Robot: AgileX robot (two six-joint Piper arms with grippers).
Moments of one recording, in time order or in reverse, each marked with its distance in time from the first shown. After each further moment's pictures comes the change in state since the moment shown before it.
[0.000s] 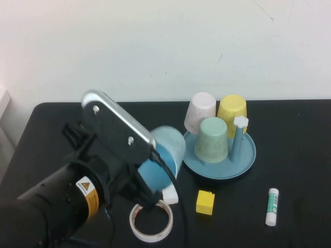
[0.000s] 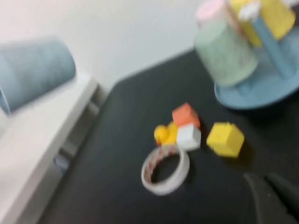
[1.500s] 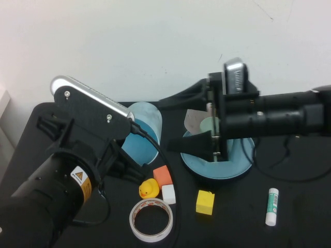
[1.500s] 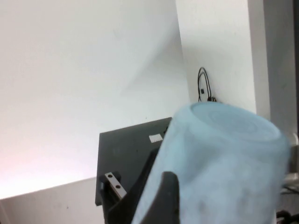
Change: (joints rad) right arm 0.300 1.804 -1.193 0.613 0.581 -0.006; left arm 0.000 0.018 -0.006 0.131 0.208 -0.238
